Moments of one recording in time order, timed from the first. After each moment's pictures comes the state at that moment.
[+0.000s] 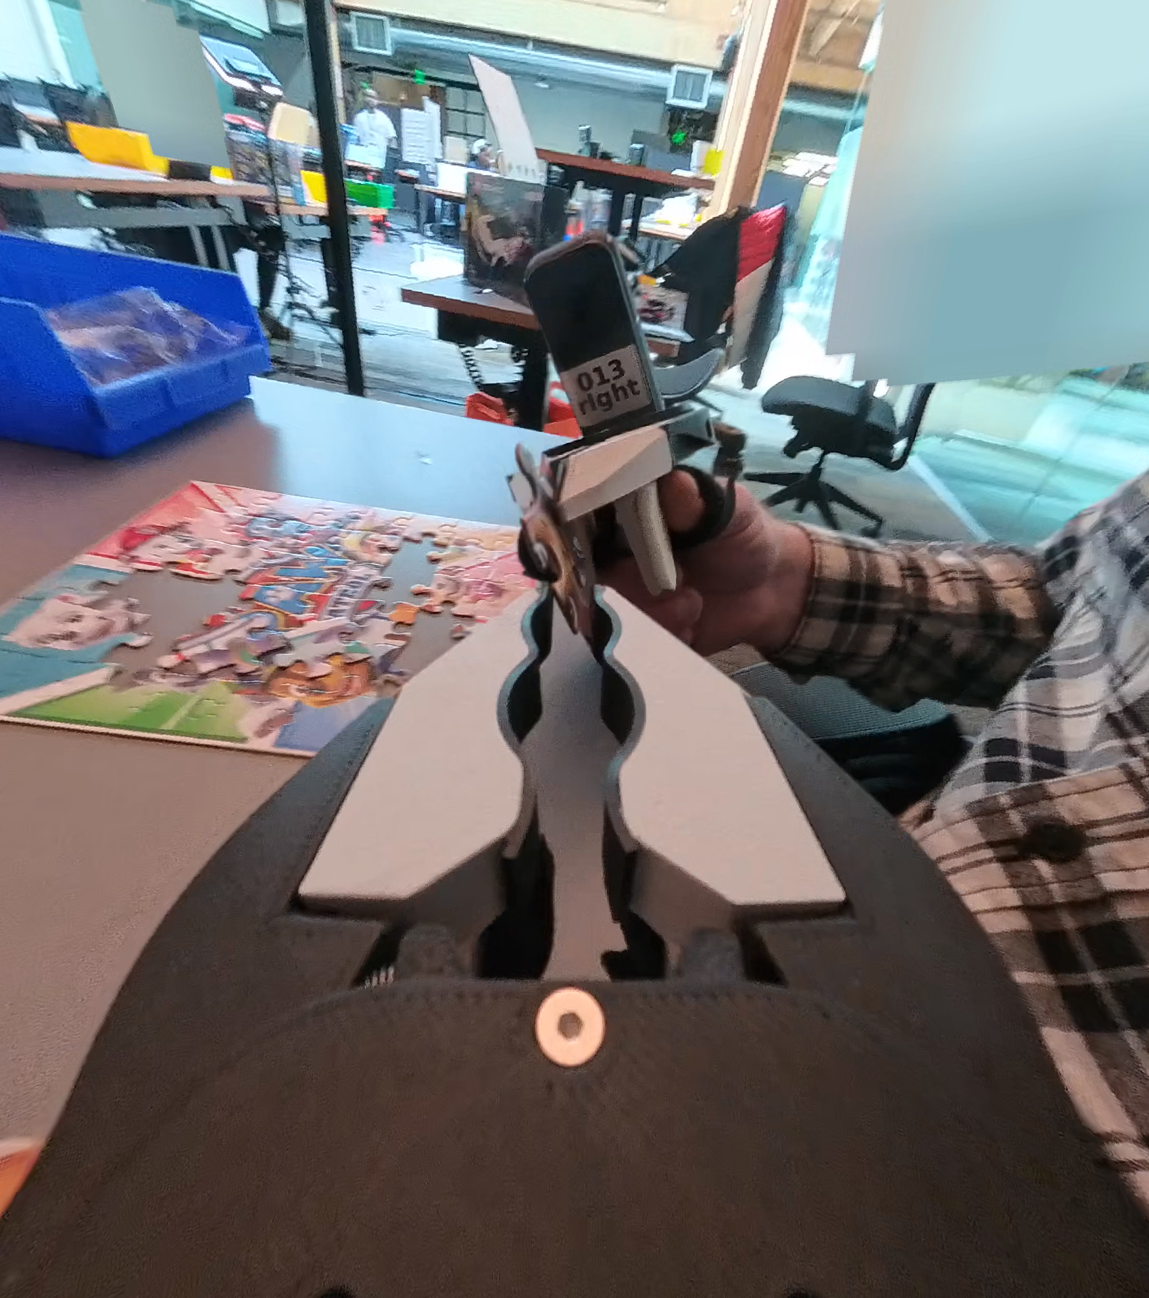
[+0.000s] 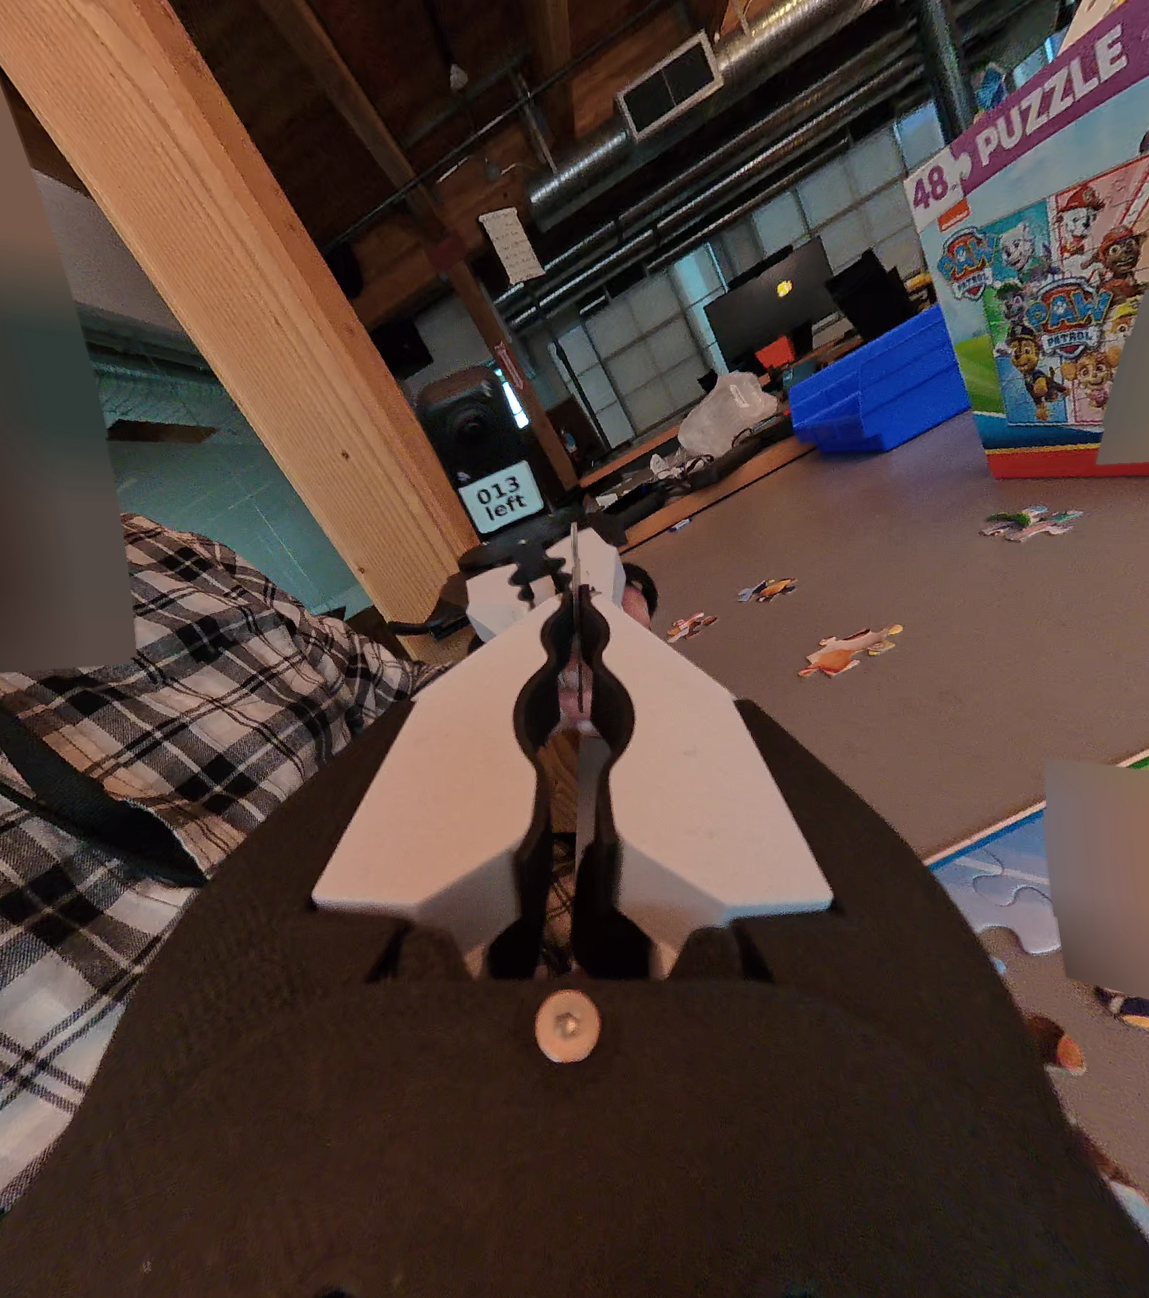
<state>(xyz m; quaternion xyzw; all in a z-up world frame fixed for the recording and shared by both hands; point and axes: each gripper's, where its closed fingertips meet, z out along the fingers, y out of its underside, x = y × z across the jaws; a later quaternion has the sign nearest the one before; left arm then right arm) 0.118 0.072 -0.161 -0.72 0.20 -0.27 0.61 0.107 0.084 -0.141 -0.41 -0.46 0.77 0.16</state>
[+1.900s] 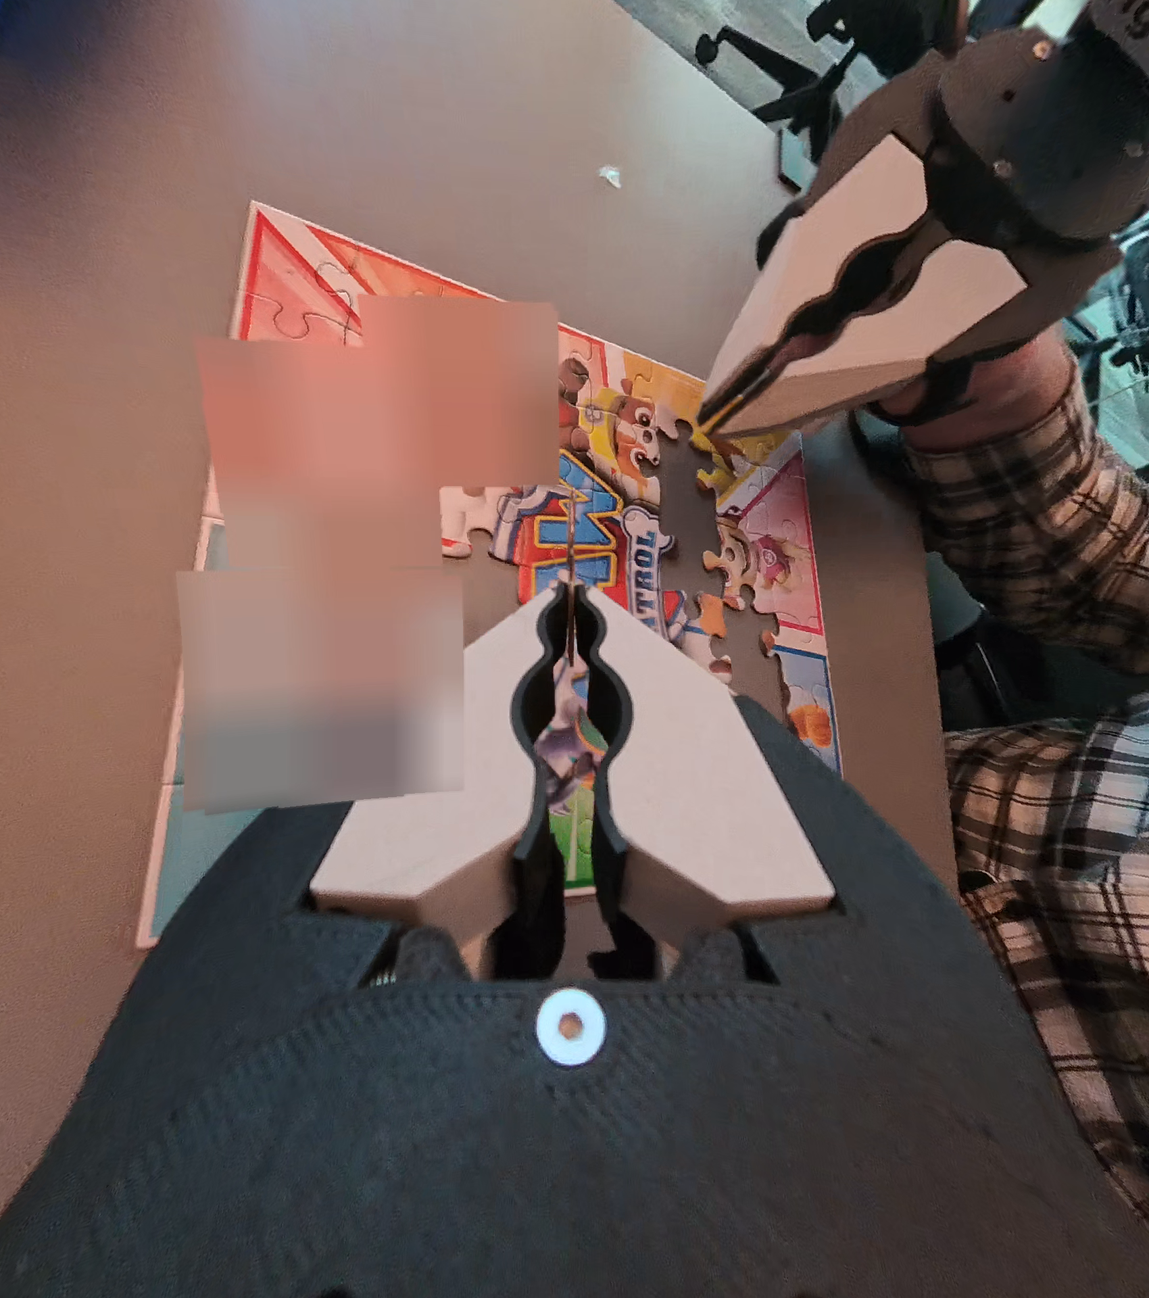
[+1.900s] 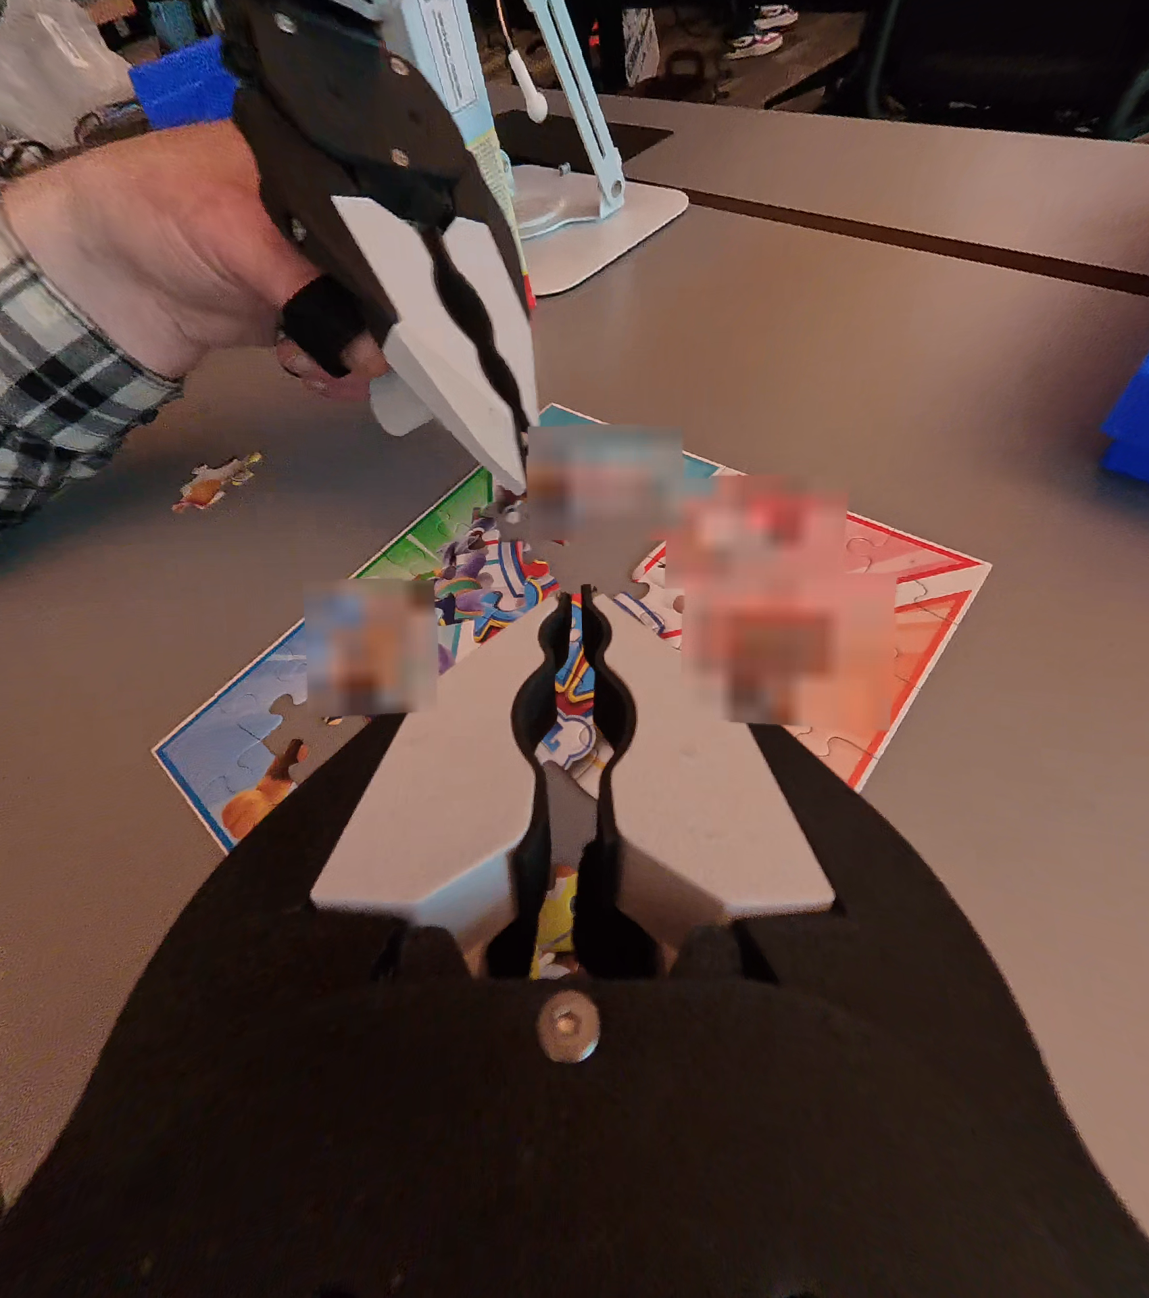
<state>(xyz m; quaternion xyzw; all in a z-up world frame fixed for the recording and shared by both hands) 0.044 0.270 -0.227 -0.87 0.23 -0.34 0.29 0.102 0.289 -0.210 -0.63 -0.55 0.43 0.34</state>
